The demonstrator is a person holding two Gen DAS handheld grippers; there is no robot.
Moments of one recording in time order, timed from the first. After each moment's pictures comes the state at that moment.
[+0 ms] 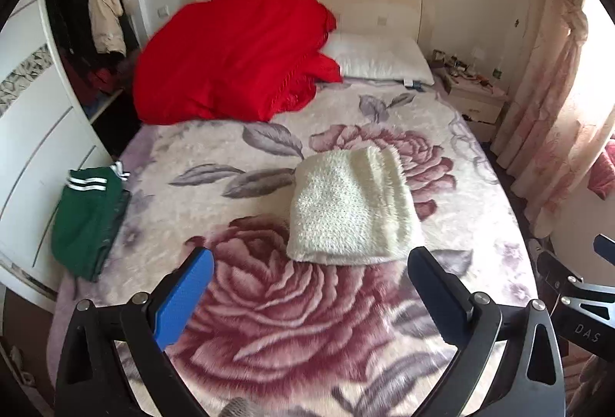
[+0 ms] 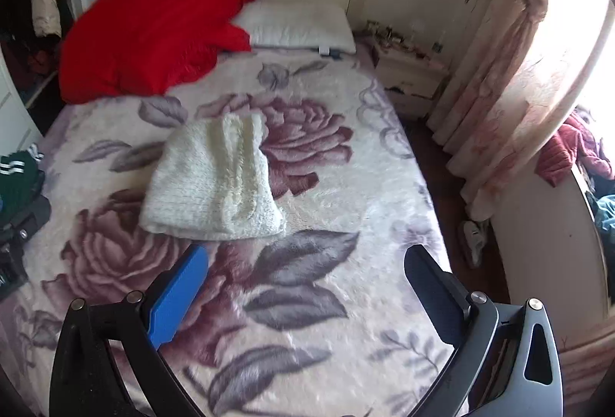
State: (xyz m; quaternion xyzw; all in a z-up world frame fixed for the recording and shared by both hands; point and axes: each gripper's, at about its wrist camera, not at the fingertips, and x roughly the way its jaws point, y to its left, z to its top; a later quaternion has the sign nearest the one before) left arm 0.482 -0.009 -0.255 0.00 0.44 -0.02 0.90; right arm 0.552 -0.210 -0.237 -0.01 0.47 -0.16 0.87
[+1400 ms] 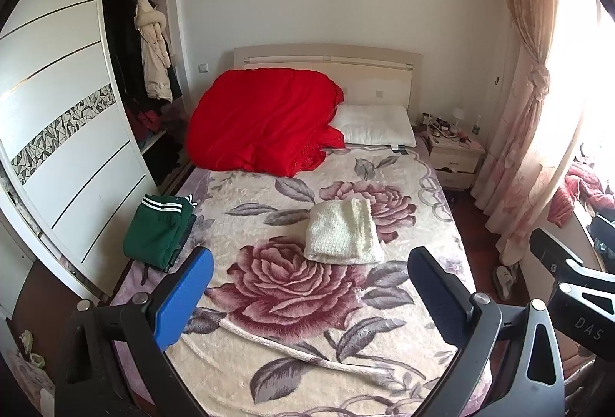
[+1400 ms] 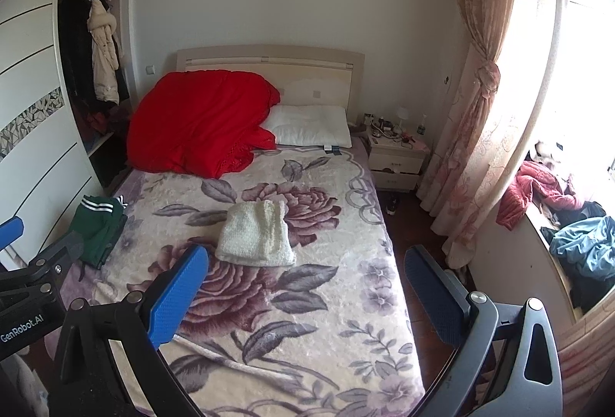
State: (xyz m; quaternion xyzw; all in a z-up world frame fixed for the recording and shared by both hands) left arm 0.270 -0.005 -0.012 -0.01 0.36 0.01 0.93; right arm 0.271 -0.152 0.111 -0.01 0.34 -0.12 0.93
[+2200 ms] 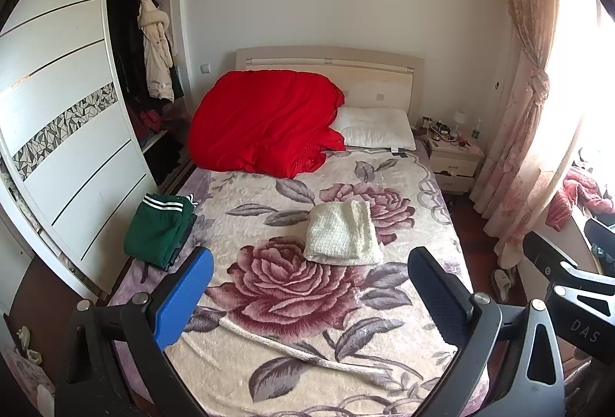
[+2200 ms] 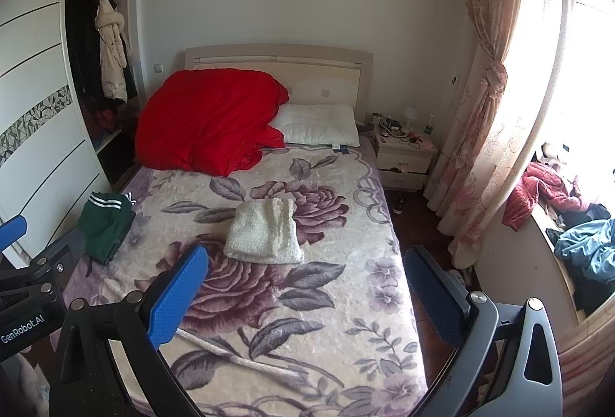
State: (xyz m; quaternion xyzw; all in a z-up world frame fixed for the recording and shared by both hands) left arm 0.264 -0.002 -0.006 -0.01 0.36 0.01 0.93; right arm 0.284 -0.155 0.118 -0.01 0.35 -0.09 0.93
